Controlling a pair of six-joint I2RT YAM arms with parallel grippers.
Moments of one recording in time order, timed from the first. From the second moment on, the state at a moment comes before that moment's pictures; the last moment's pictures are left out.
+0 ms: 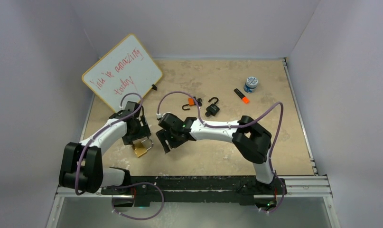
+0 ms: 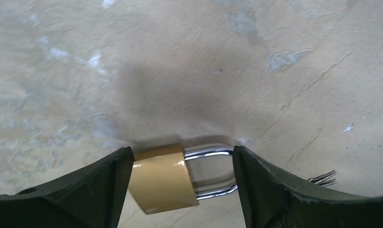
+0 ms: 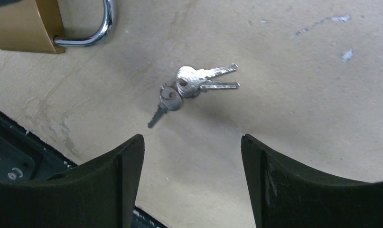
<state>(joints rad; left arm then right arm) -0.19 1.33 0.69 -0.63 -0.13 -0.60 1.09 1.97 1.38 -0.49 0.00 0.51</state>
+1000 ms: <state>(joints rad) -0.18 1.23 0.59 -0.63 -0.18 -0.76 1.16 2.02 1.42 -0.57 0.32 0.60</state>
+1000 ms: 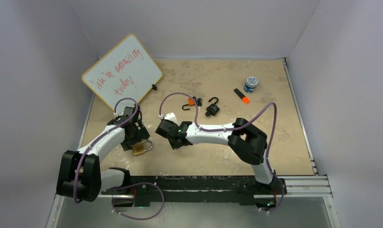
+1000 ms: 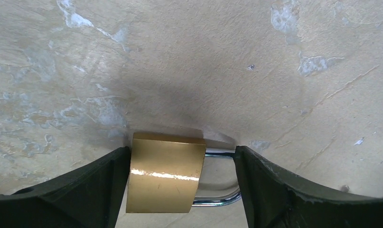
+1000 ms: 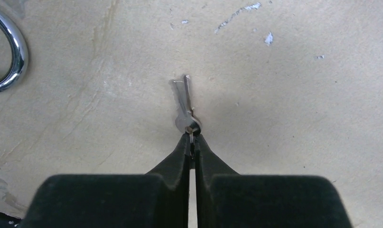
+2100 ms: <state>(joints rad) -0.51 1.33 0.62 -0.52 -0.03 -1.62 0.87 1.53 0.88 -0.49 0.23 0.63</state>
